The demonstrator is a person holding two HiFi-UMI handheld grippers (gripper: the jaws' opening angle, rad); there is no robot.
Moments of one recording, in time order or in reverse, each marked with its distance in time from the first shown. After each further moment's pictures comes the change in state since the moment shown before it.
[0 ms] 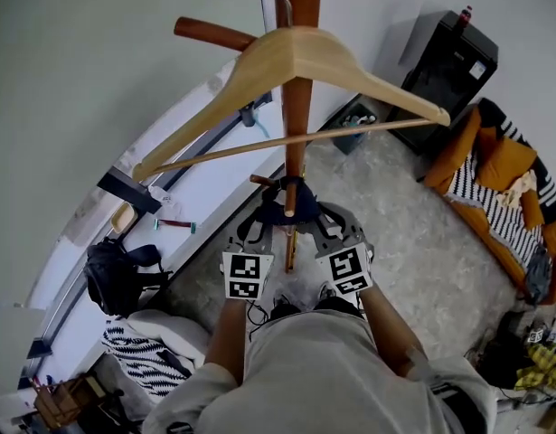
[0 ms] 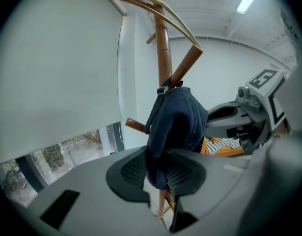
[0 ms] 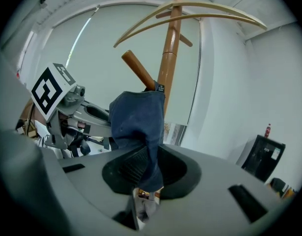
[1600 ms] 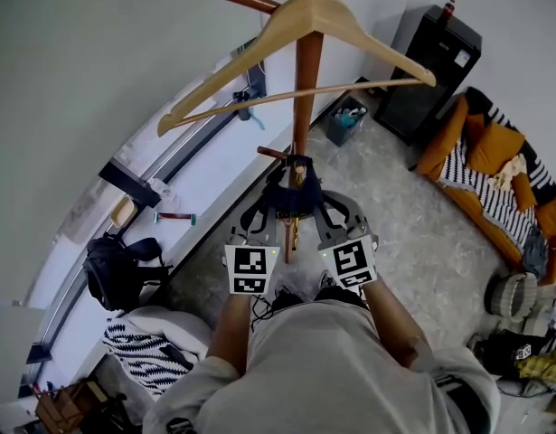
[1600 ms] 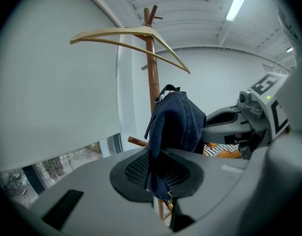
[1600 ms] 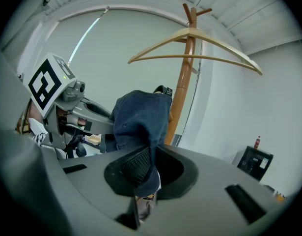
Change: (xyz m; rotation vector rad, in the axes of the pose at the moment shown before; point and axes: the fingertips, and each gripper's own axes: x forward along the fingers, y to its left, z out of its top) left arm -0.075 -0.018 0.031 0.044 -0.125 -0.002; right arm -0.058 0.043 0.041 -0.055 -0.080 -0.090
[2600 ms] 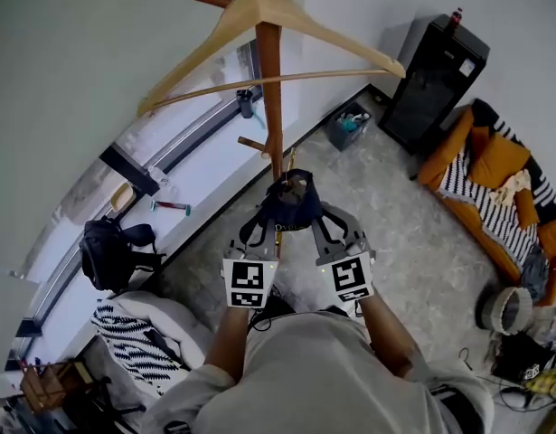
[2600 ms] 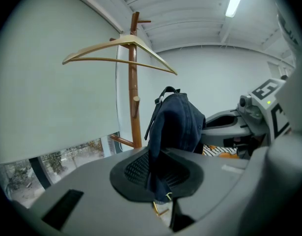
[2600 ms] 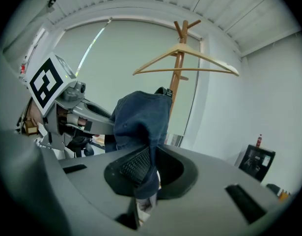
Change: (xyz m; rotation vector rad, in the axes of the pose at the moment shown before) left arm -0.025 -0.072 0.002 -0.026 0.007 0.059; right arm -0.067 -0.011 -0.021 0.000 -0.048 0.062
